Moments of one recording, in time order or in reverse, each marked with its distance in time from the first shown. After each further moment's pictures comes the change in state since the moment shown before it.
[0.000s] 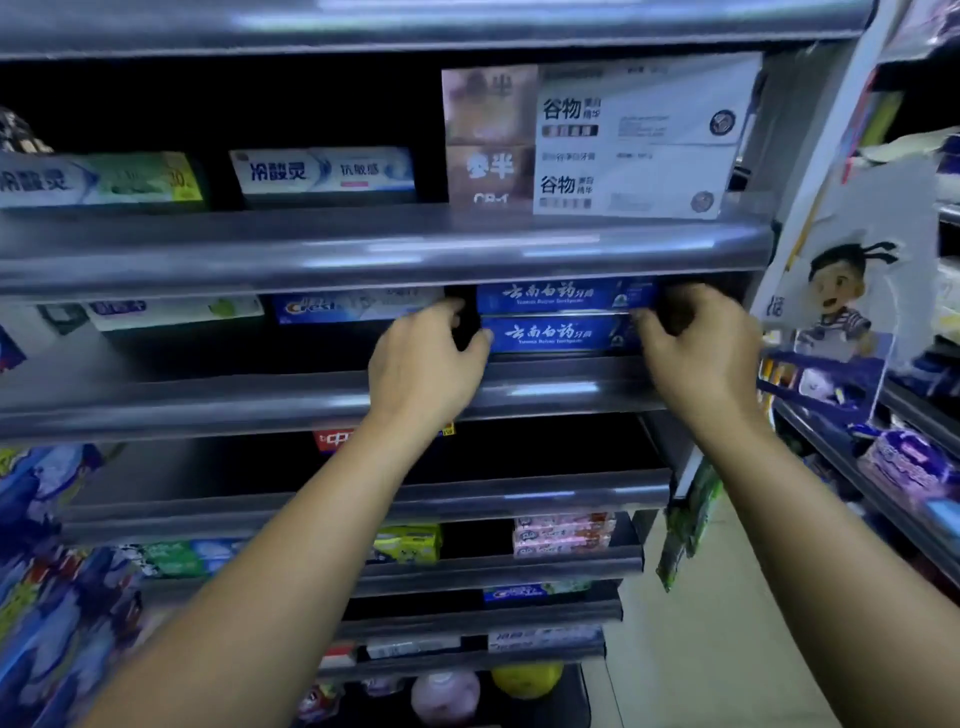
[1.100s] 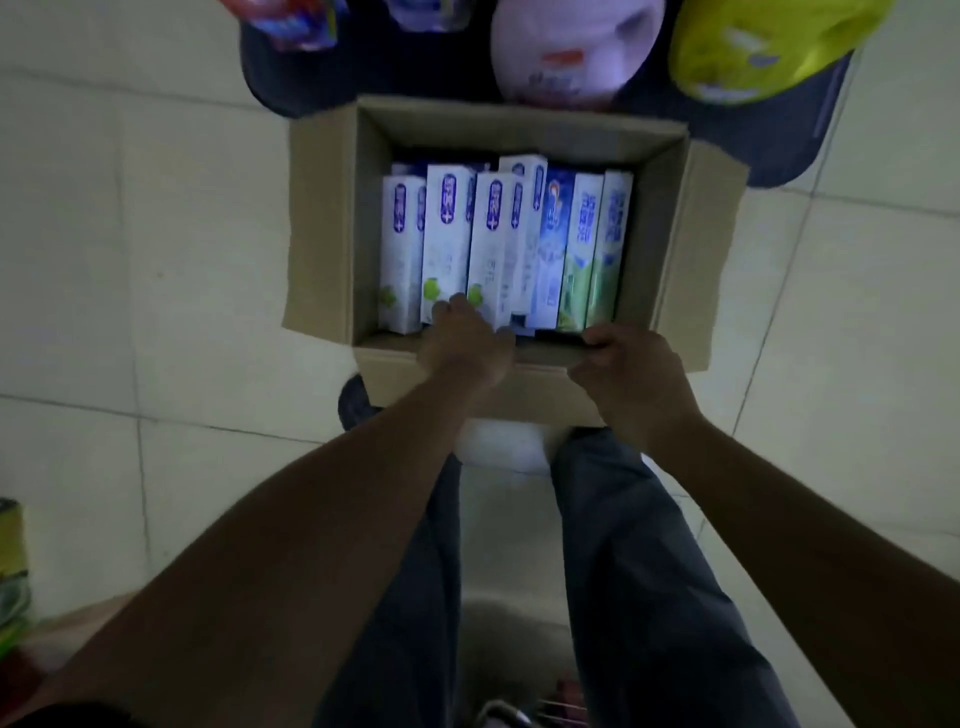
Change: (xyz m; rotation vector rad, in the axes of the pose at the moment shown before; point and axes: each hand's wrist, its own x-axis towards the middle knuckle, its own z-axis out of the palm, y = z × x) left_hand -0.665 -0.461 0.422 0.130 -1.166 -1.113; right_hand -0.711 0.295 0.332 -0.220 -1.414 0.843
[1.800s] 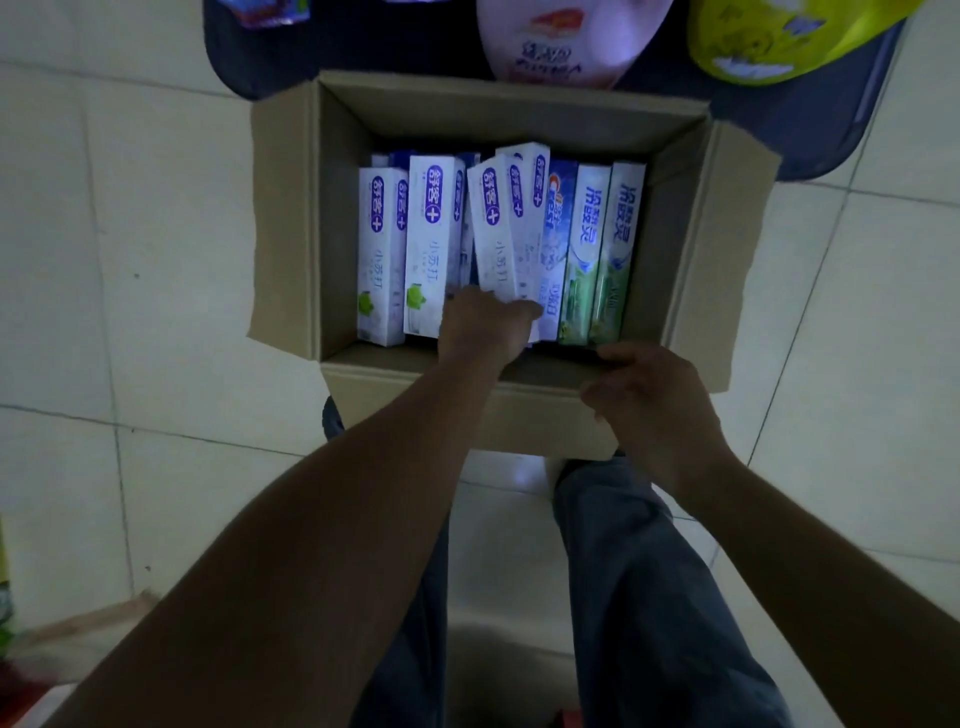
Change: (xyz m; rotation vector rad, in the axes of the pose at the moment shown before) left_hand 0.050 0.037 0.031 -0.432 0.036 -0.183; right_hand 0.030 0.039 0.003 0.139 0.011 0.016
